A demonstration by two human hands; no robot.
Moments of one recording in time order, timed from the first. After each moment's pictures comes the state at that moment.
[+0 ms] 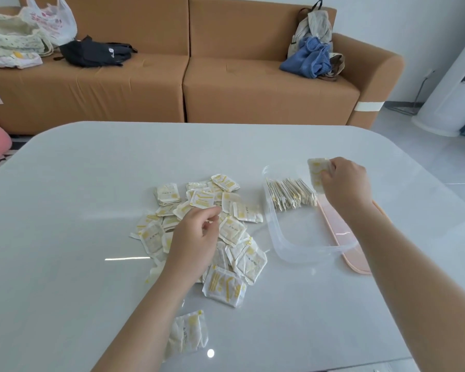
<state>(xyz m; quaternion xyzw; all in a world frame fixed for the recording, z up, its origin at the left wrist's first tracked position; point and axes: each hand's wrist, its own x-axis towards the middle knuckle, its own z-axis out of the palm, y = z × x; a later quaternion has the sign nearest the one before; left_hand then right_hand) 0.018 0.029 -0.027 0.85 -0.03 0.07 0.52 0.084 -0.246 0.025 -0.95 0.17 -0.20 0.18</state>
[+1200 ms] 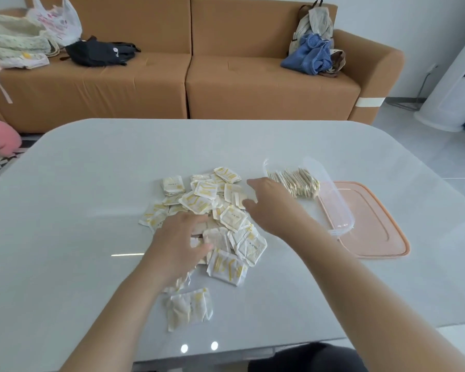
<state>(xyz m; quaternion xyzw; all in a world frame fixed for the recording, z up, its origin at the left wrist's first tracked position) -0.005 0.071 -0.024 0.95 -0.09 -0.04 0.29 0.017 -0.122 0.041 -0.98 -0.04 0.02 0.19</state>
